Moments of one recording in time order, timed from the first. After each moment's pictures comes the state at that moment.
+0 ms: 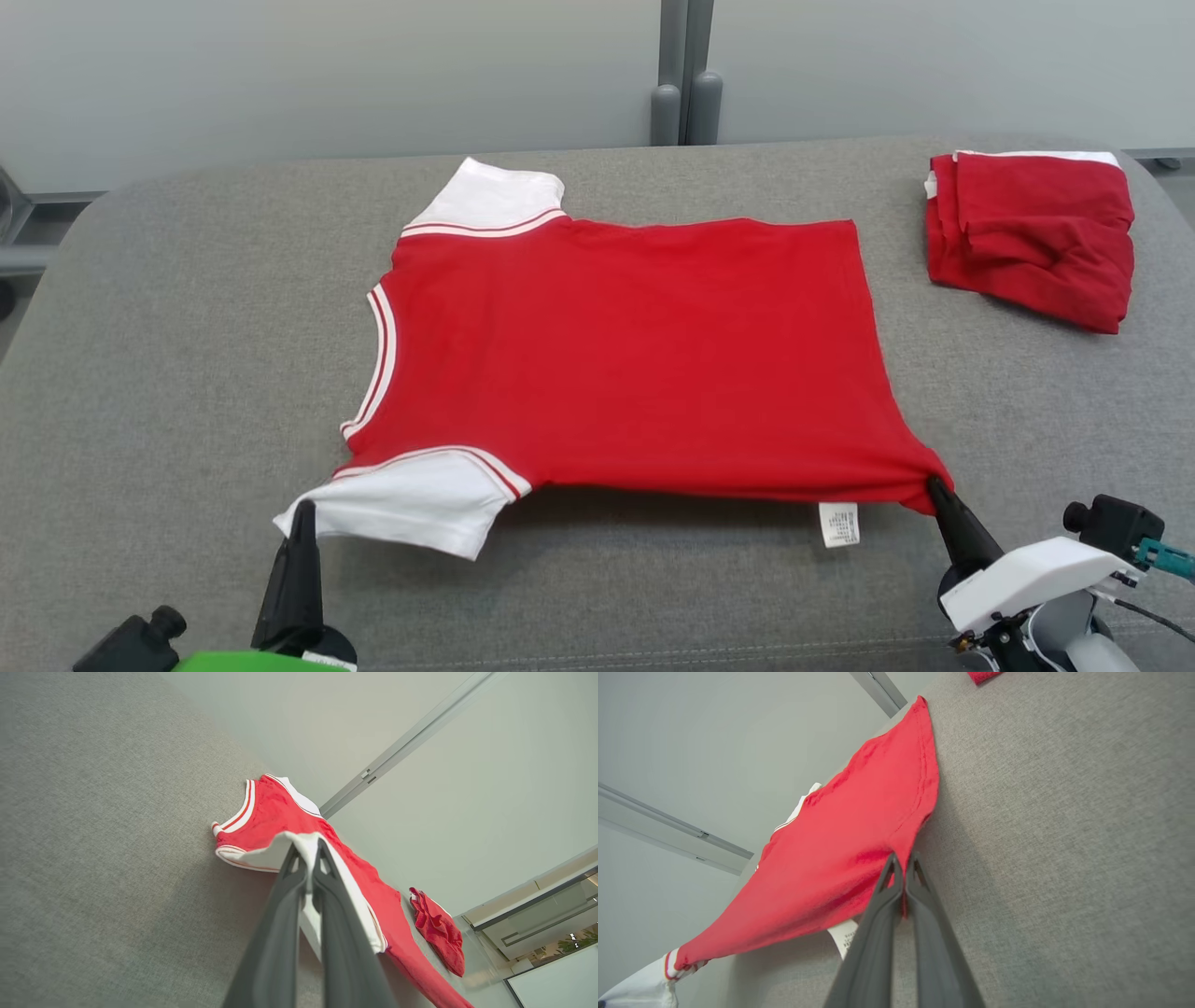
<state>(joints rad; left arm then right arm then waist) 0.13 0.04 -0.14 0.10 -0.96 -0.11 -0.25 0.01 -0.16 0.20 0.39 0.89 0.12 -0.09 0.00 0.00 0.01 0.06</state>
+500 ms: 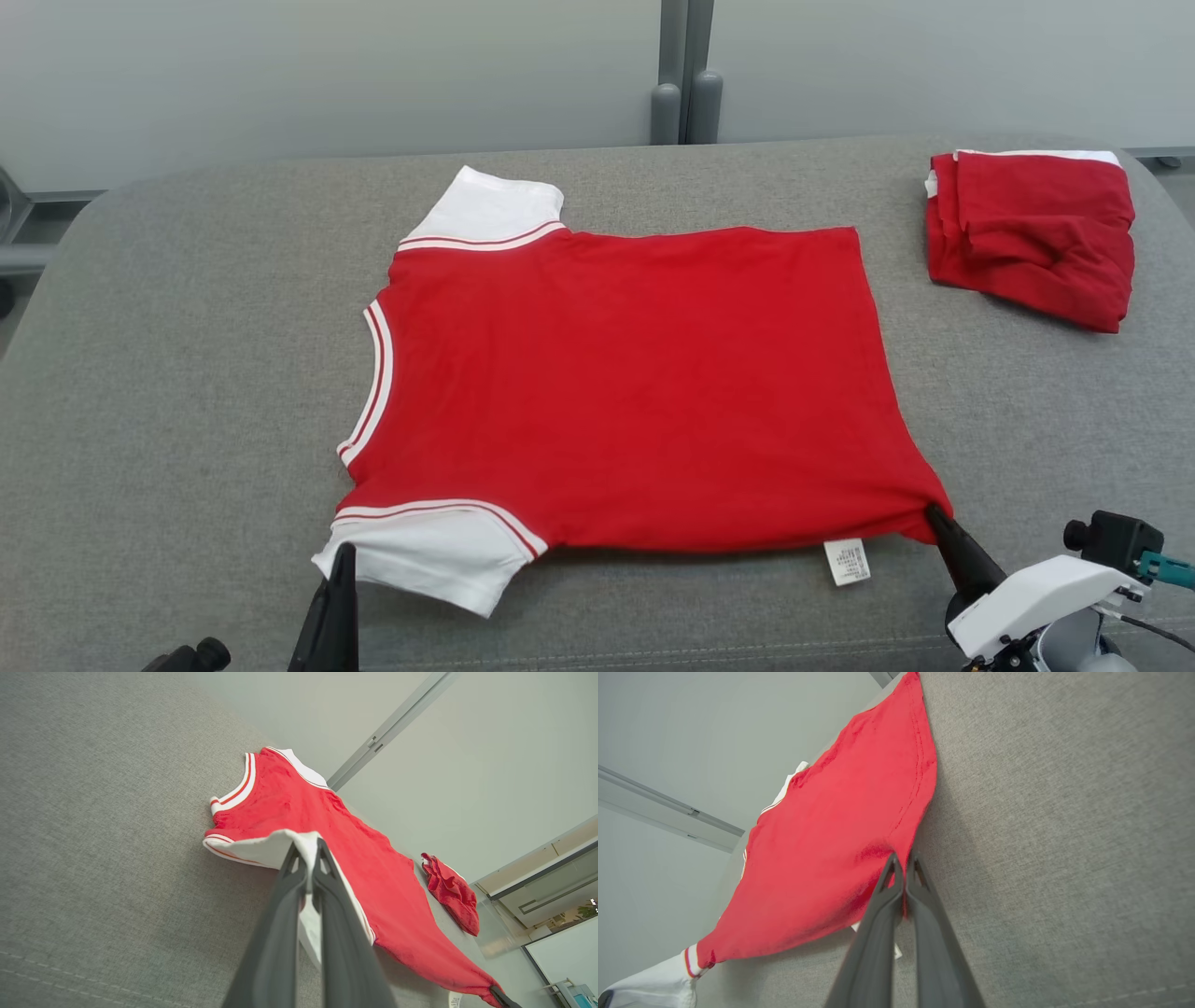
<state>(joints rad) 0.22 0.05 -0.17 0.05 -0.87 -0.10 -0.25 0.07 -0.20 0.21 0.34 0.91 0.12 -0.04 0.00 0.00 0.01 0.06</state>
